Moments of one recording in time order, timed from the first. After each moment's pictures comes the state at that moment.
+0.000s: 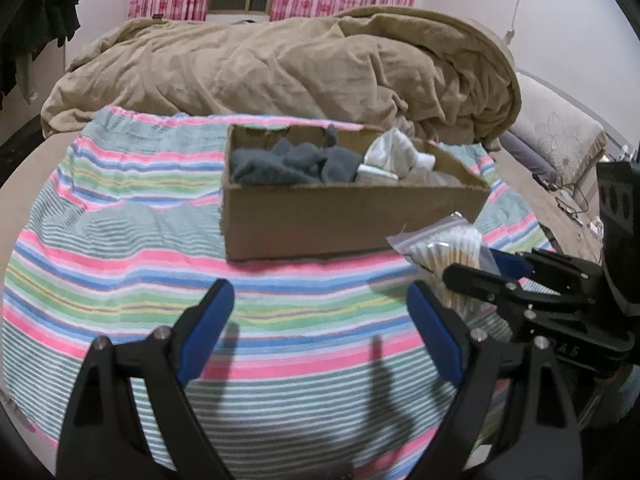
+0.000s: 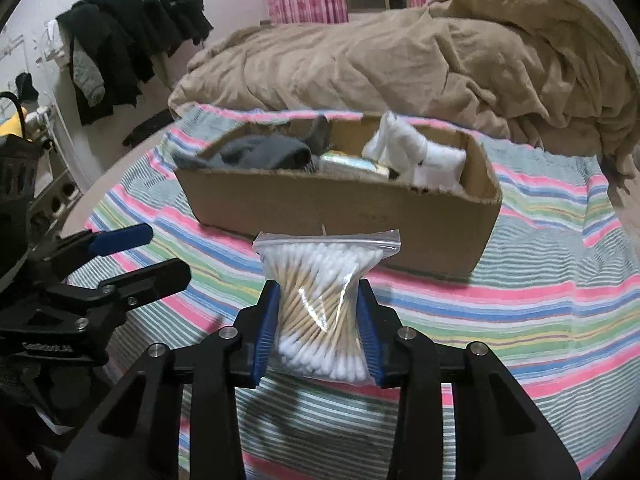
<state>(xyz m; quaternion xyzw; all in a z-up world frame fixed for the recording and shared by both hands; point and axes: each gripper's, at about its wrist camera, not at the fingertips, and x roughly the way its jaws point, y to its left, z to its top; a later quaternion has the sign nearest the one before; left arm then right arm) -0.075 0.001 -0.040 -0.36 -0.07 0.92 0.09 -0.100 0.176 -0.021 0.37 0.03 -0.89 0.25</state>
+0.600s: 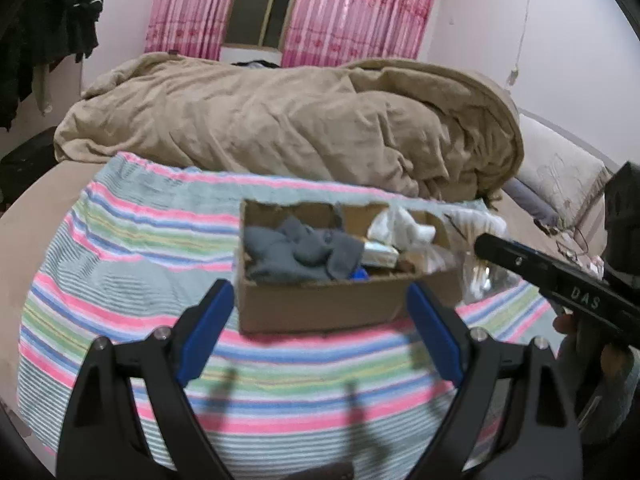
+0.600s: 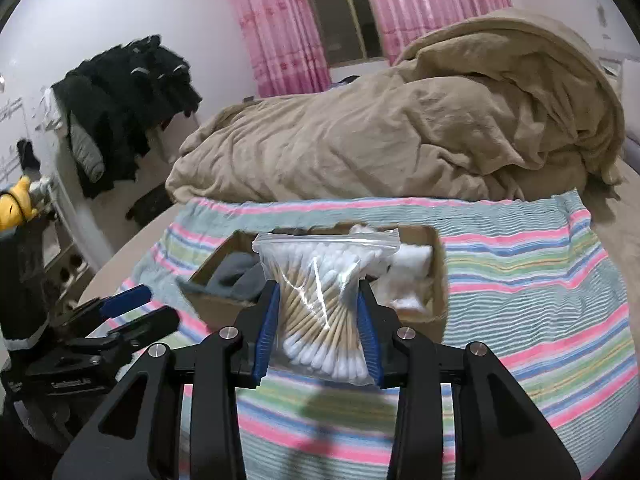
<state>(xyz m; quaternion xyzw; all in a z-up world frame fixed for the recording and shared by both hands) -0.087 -0.013 0.002 -0.29 -0.10 0.95 0.07 -0.127 0.206 0.036 0.29 -0.06 -0.92 0.24</state>
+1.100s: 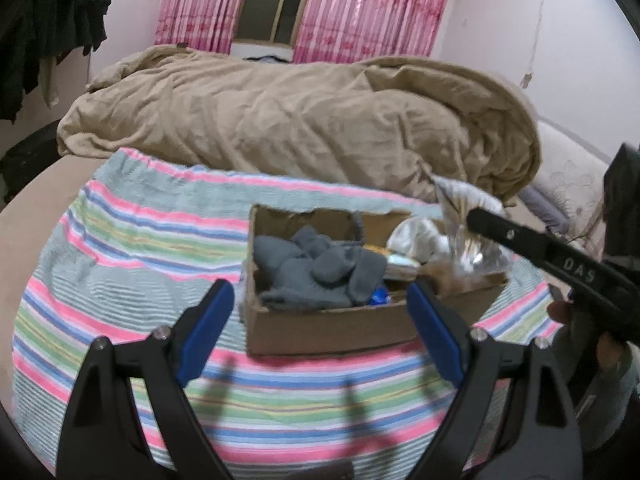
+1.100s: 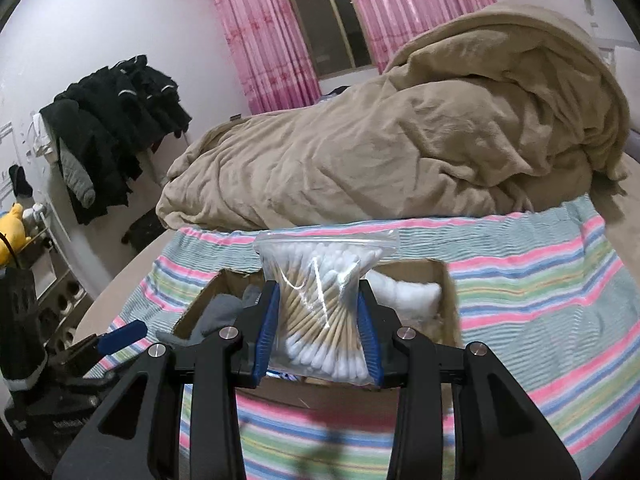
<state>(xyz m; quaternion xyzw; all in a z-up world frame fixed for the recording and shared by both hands) -0.116 -0.018 -0.009 -0.31 -0.11 0.94 0.05 -0.169 0.191 0.035 0.28 -0.08 -0.93 0.23</state>
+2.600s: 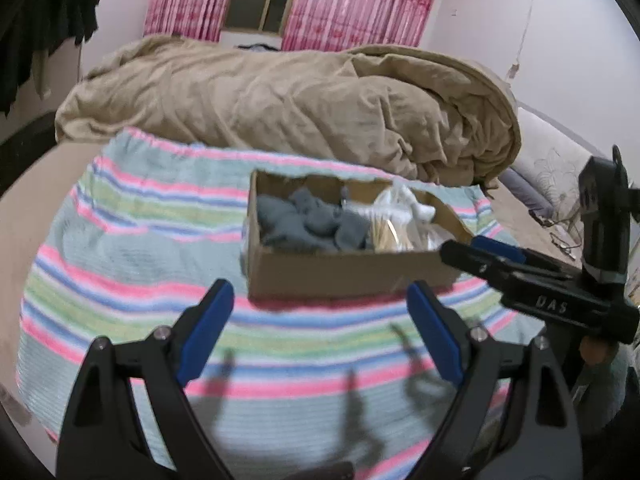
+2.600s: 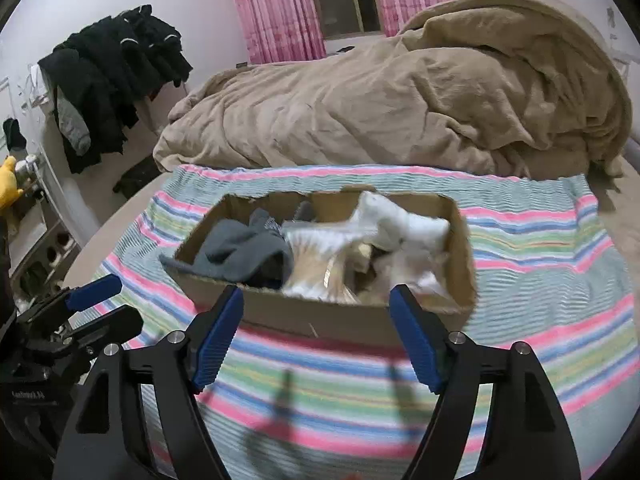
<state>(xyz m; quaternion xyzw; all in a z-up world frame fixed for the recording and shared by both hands) -0.066 -0.026 -0.011 -0.33 -0.11 0.94 0.08 -0.129 0.181 0.018 0.34 -0.02 -0.91 0.22</state>
